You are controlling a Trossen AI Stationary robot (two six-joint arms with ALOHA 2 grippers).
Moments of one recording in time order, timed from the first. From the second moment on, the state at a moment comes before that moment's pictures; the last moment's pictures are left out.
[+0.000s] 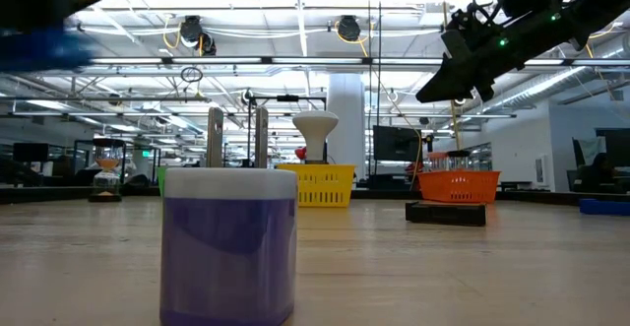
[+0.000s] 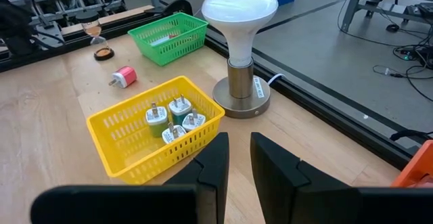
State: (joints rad) left arm -0.73 1.59 1.17 -0.84 -0.39 -0.64; right arm -0.27 0.92 0.44 0.13 0.31 0.20
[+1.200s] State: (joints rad) left arm 0.70 1.34 0.74 -0.22 -0.45 -0.54; right arm -0.27 0.92 0.44 0.13 0.31 0.20
